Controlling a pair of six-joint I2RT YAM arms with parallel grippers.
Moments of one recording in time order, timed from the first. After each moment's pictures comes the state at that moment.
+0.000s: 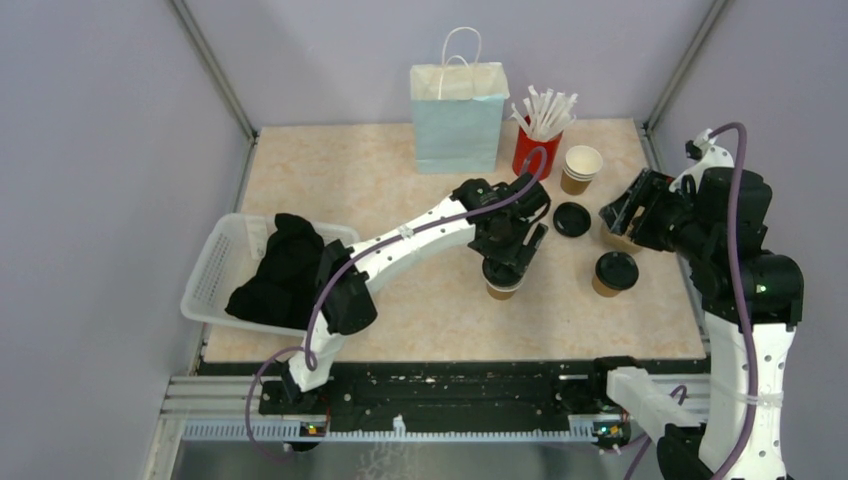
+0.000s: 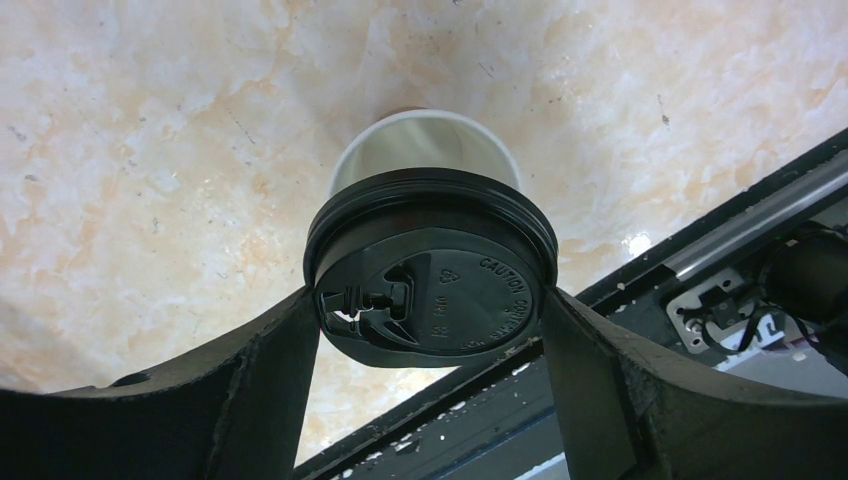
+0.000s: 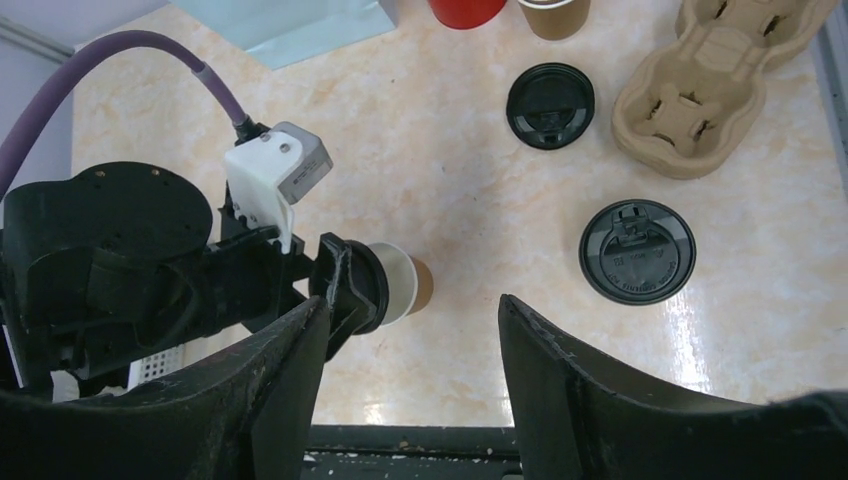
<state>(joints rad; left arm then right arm) -1.04 2.12 2.16 -1.14 -0.06 -0.46 0.04 0.92 1.58 -1.20 -0.09 0.37</state>
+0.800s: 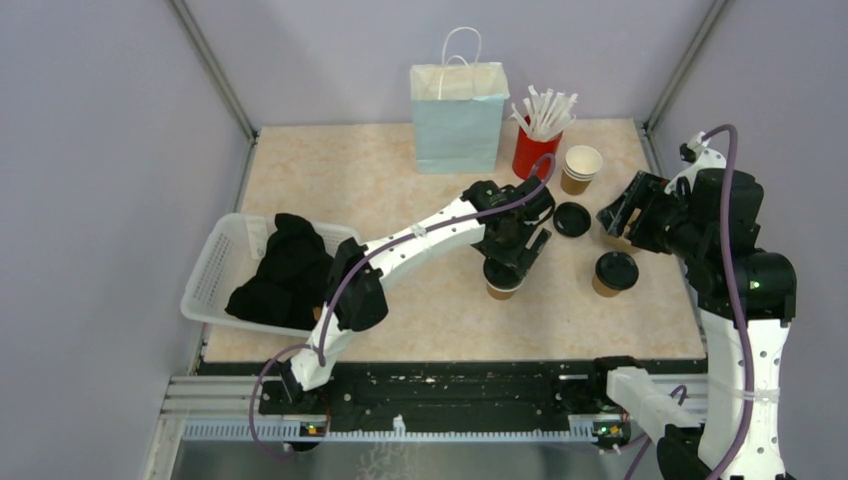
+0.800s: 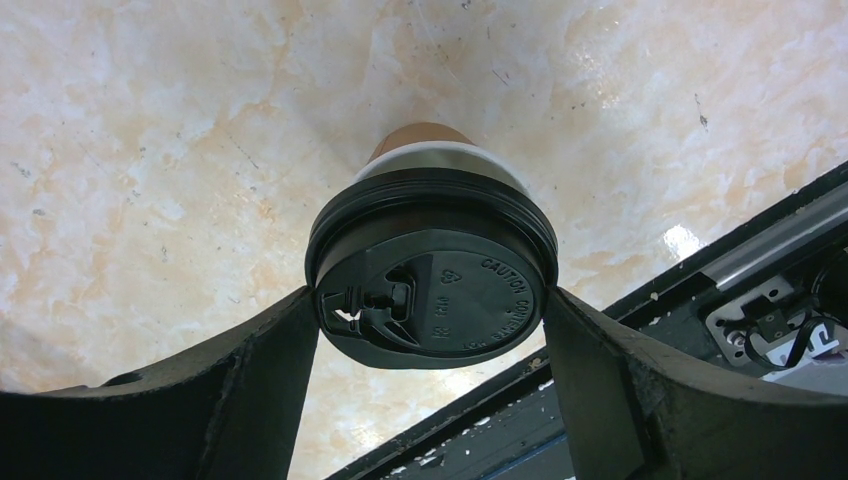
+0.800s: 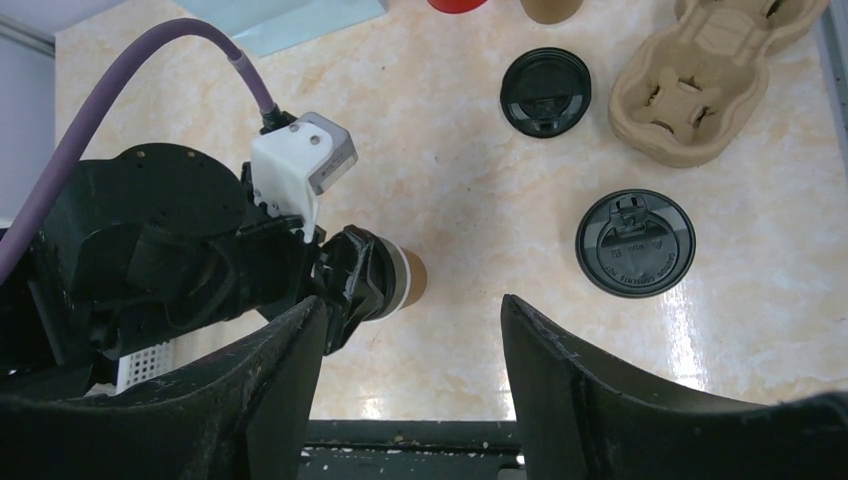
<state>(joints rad) -1.03 2.21 2.22 -1.16 -0.07 -0.39 0.04 0.90 1.54 -1.19 -0.08 0.37</state>
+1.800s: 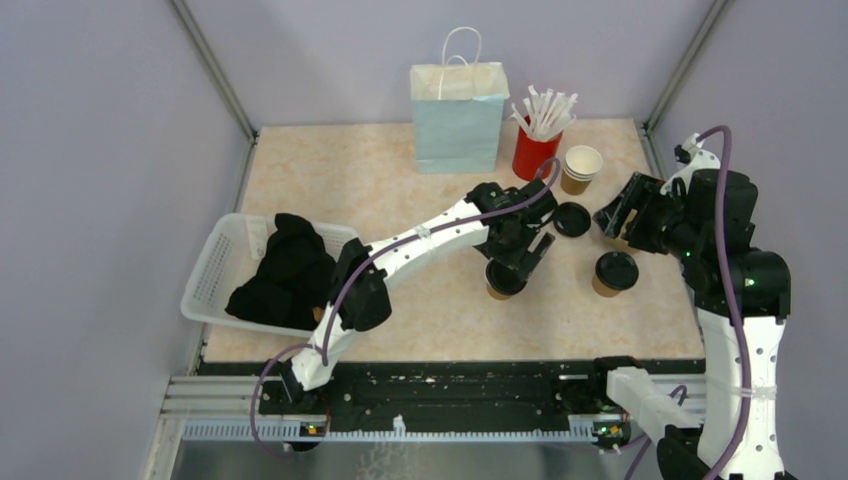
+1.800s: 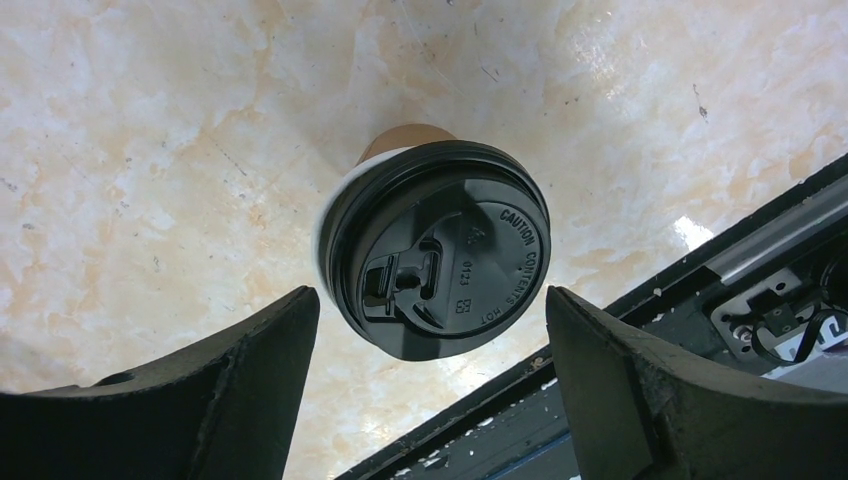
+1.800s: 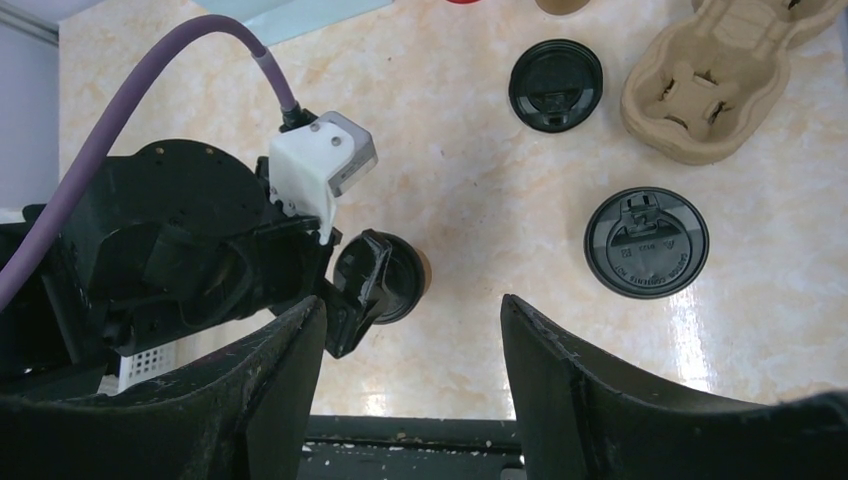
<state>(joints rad) -1.04 2.23 2.24 -1.16 -0.05 -0.37 0.04 0.90 1.52 -1.17 -0.10 0.37</state>
